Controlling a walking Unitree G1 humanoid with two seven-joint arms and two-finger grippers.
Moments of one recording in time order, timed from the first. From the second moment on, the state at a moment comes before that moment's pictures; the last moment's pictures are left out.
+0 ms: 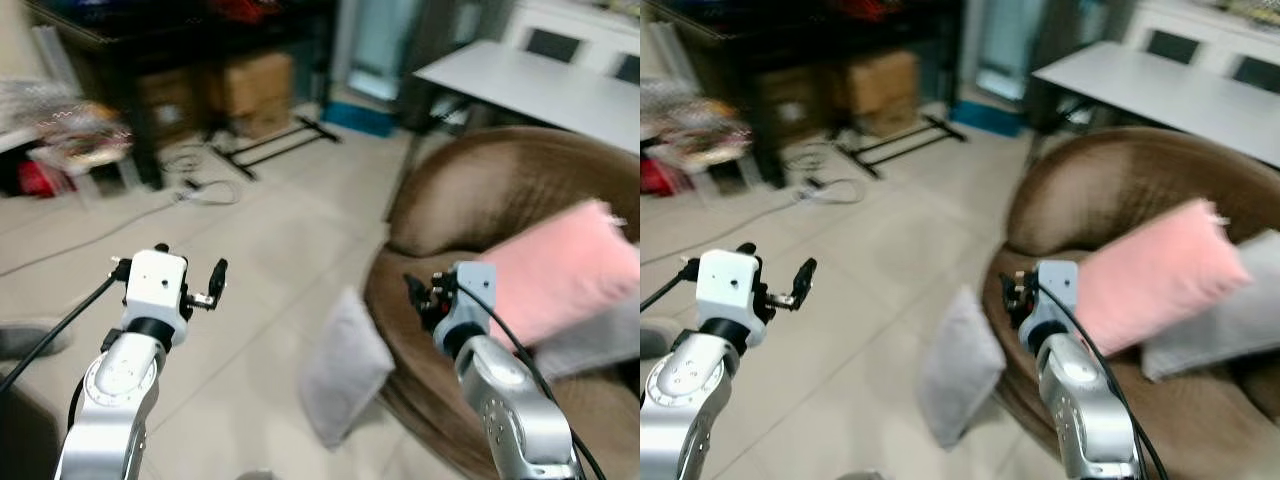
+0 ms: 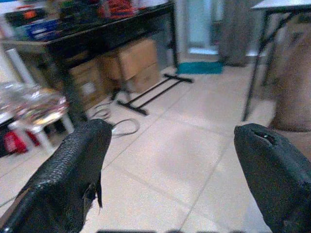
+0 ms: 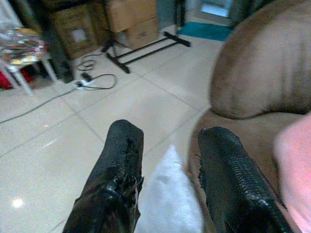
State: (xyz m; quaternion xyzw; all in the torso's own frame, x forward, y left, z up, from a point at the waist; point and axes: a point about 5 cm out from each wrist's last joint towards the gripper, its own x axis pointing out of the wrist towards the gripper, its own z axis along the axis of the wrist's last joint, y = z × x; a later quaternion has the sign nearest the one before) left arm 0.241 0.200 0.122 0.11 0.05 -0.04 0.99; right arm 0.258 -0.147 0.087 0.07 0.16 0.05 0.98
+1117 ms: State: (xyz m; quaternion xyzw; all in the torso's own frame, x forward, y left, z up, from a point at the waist) left arm 0.247 0.199 0.123 0.11 0.03 -0.04 0.99; right arm 0.263 -0.153 0.084 0.06 0.15 0.02 0.99
